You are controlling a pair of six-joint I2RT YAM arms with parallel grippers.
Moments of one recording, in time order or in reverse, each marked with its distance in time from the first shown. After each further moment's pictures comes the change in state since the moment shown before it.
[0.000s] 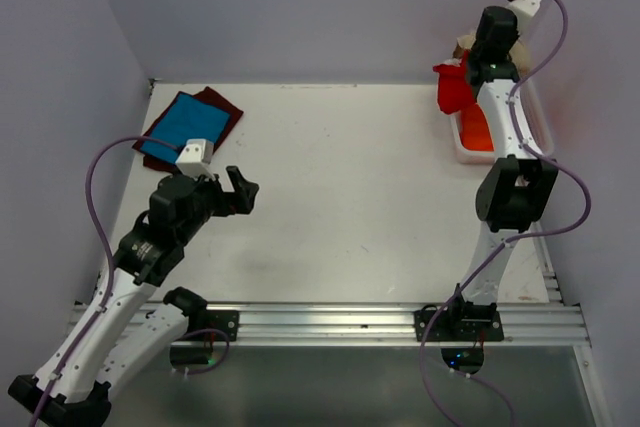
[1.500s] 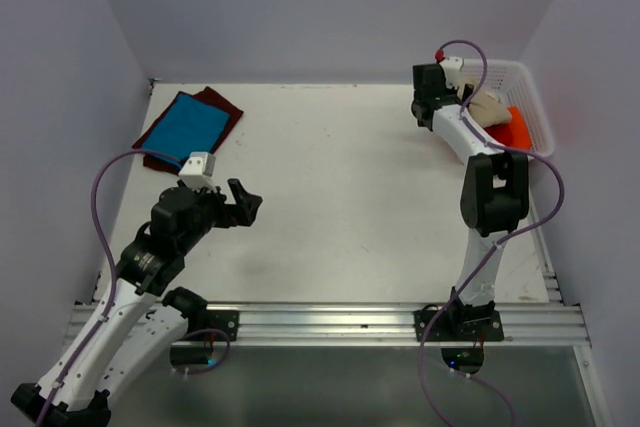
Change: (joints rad) left arm 0.000 -0.074 -0.103 0.015 0.066 -0.030; right arm 0.209 -0.018 -0.420 -0.117 0.240 -0.040
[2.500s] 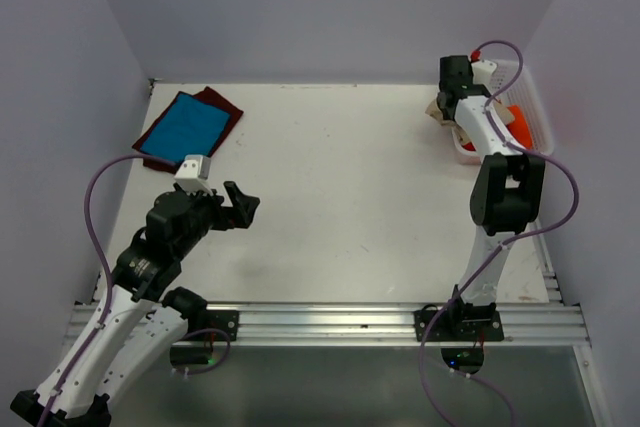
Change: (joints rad) left arm 0.000 -0.045 -0.005 -0.017 -0.007 -0.008; right arm -0.118 -0.005 0.121 -0.284 -0.107 0.227
